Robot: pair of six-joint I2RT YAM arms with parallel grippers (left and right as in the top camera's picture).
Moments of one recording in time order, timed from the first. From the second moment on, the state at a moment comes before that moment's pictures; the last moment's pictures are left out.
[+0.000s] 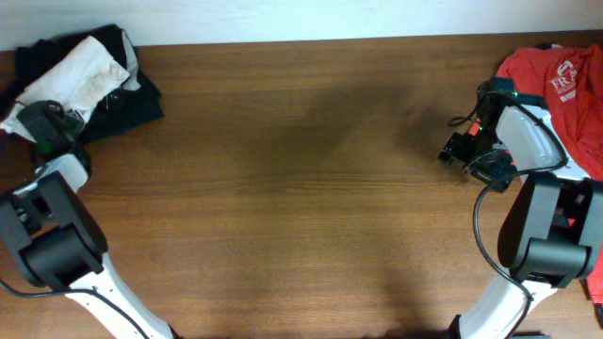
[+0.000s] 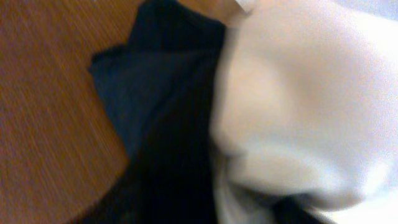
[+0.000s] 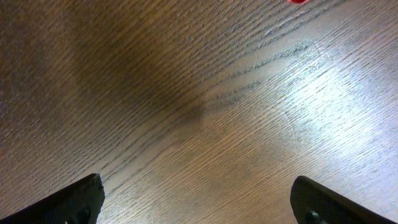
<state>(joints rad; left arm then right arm) 0.50 2.23 1.40 0.31 -0.18 -0.52 -0.20 2.00 1.49 -1.10 0.10 0.49</state>
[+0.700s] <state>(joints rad) 0.47 2.28 1.59 0.25 -0.08 -0.13 -0.20 2.00 1.49 -1.09 0.10 0.49</state>
